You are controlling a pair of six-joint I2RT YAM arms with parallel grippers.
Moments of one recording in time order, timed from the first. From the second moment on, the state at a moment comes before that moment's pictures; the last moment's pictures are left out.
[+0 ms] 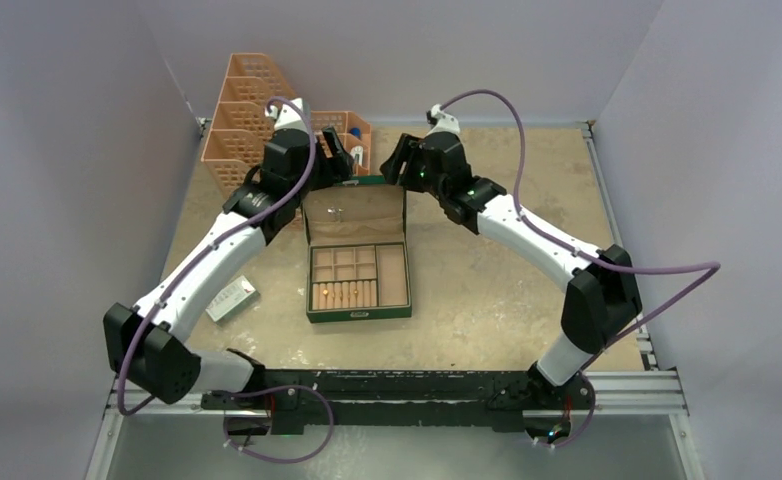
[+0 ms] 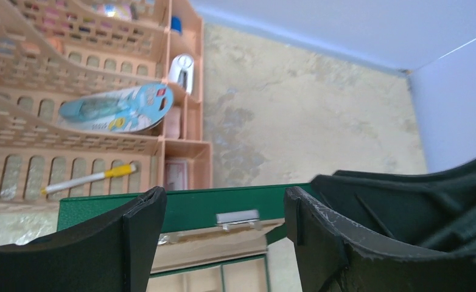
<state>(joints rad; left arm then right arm) -0.48 1.32 1.27 -0.29 -0.24 -0.55 0.65 1.63 1.38 -0.11 0.18 0.67</state>
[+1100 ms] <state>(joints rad) -0.41 0.76 0.84 -0.77 -0.04 -0.82 0.66 1.13 0.76 -0.17 -0.34 0.63</state>
